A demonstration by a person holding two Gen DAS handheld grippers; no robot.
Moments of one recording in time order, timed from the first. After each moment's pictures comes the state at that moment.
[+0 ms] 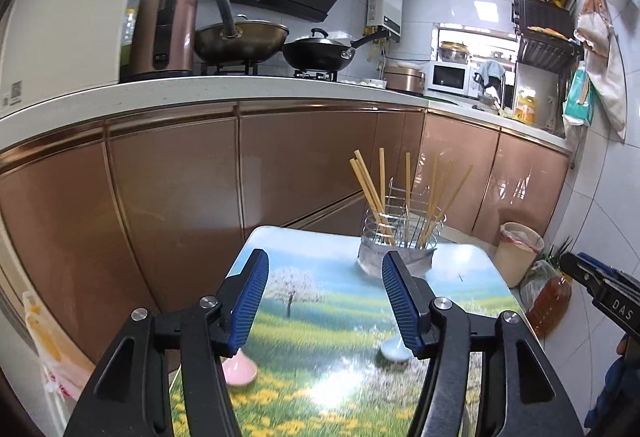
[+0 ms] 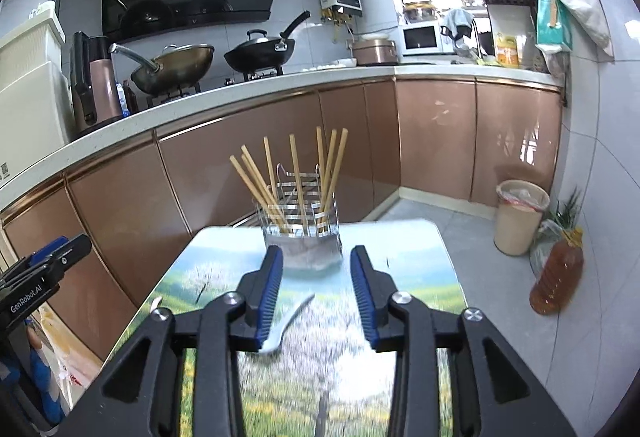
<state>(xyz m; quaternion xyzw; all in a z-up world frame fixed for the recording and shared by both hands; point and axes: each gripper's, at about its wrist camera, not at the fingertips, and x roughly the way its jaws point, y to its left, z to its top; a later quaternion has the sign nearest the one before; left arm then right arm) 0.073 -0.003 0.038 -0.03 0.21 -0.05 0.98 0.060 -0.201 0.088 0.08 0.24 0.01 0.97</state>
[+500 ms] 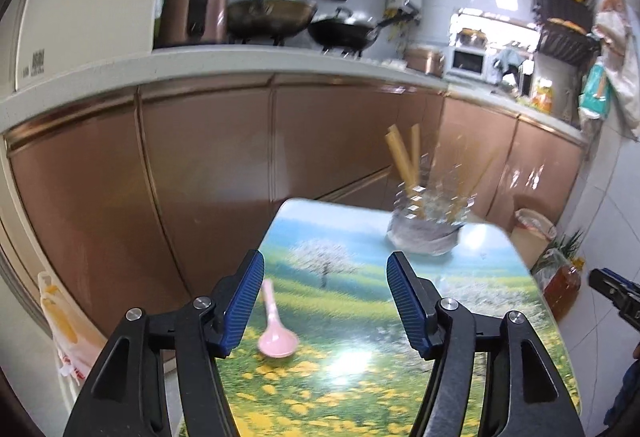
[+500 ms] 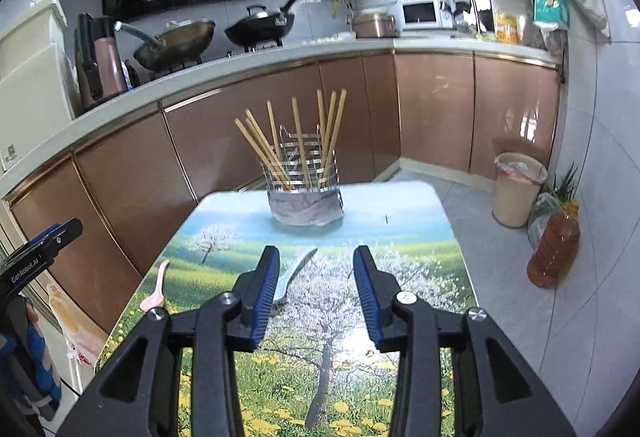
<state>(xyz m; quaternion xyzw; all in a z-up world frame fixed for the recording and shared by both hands) 0.078 0.046 0.021 -0.03 0.26 -0.02 0.96 0.047 -0.203 0.071 0.08 0.29 0.01 0.95</state>
